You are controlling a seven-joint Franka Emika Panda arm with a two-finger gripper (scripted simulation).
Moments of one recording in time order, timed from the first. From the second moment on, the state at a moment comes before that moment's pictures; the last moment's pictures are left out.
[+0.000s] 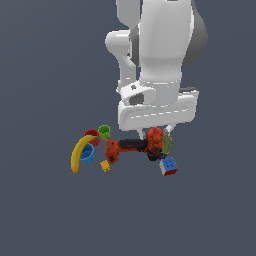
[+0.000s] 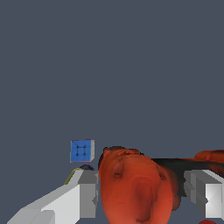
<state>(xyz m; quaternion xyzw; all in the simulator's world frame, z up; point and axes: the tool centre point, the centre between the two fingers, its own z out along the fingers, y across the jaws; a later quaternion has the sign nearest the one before) 0.082 0.077 0.299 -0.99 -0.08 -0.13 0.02</state>
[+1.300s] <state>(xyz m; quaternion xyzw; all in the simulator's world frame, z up) 0.054 0.107 0.416 -0.99 -0.08 -0.13 0.02</state>
